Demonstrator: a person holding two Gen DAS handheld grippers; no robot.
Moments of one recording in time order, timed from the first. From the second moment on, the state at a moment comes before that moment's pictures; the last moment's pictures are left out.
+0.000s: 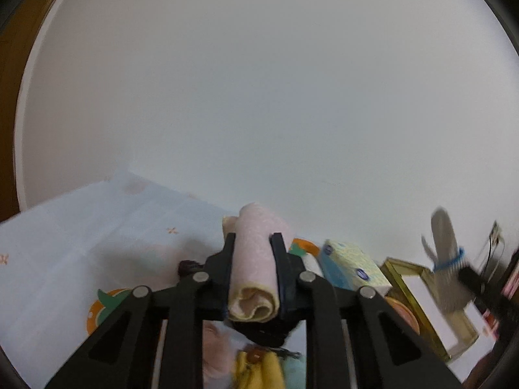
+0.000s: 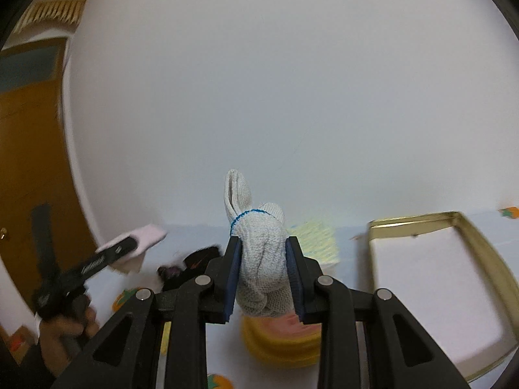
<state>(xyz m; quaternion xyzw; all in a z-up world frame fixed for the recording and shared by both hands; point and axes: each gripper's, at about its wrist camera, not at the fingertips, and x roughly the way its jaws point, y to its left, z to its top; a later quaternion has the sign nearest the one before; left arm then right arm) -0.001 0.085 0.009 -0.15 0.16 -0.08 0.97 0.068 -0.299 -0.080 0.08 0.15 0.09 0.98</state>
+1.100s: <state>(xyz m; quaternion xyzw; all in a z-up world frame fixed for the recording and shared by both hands) 0.011 -0.206 0.018 -0.04 0.21 -0.29 0.93 0.020 -0.454 -0.076 0.08 0.19 -0.12 0.97</state>
